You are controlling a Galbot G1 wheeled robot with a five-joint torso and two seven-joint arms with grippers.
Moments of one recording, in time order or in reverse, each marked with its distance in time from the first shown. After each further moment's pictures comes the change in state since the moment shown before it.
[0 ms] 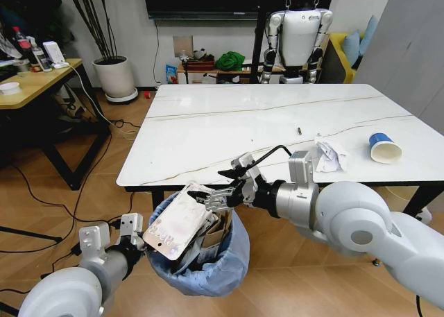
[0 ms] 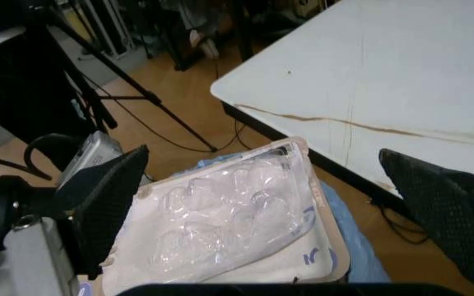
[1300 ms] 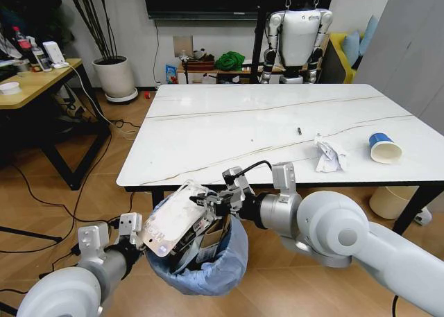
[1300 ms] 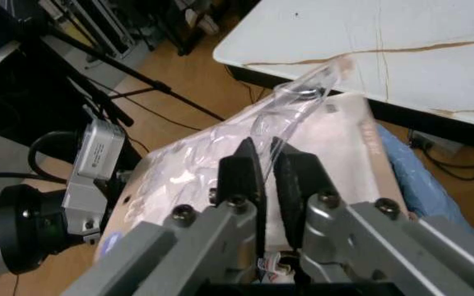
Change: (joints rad) left arm 0.000 0.005 -0.006 0.000 0.002 0.000 0.003; right arm -0.010 0.081 -0.058 -0.024 0.184 0.032 0.176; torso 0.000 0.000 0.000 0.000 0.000
